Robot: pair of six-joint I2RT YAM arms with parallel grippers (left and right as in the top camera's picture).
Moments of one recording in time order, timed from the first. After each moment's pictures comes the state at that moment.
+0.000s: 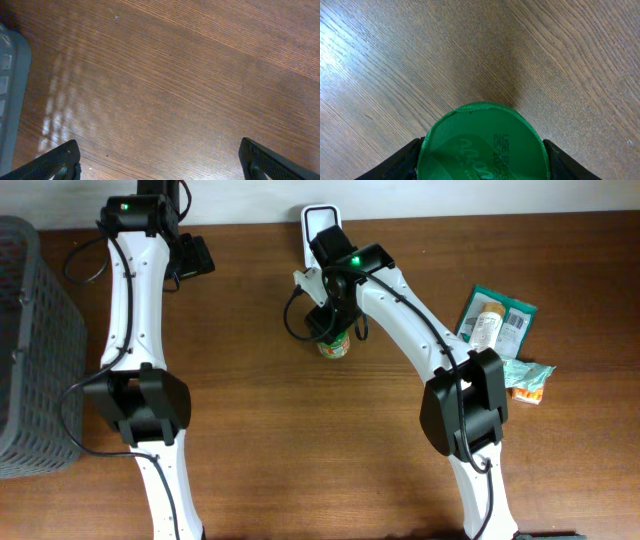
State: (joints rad) left arm 0.00 2.36 2.53 -1.44 -0.20 -0.35; right arm 0.48 2.29 2.11 -1.15 -0.16 -0.30
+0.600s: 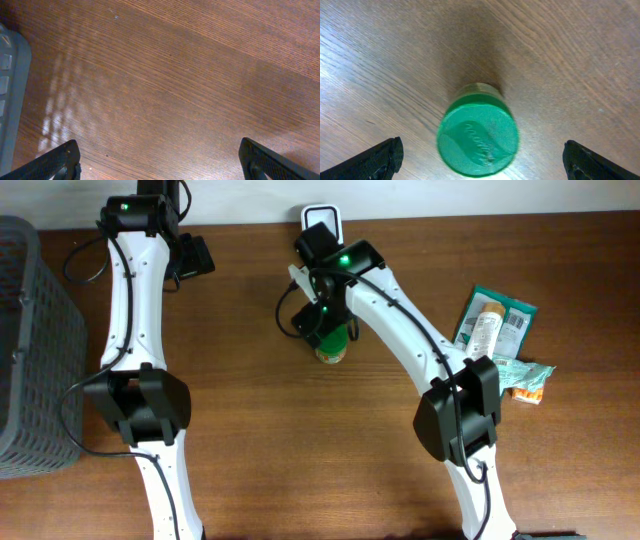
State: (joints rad) left arm 0.00 2.36 2.53 -1.44 -0.20 -0.35; right arm 0.53 2.29 2.21 -1.25 -0.01 -0.14
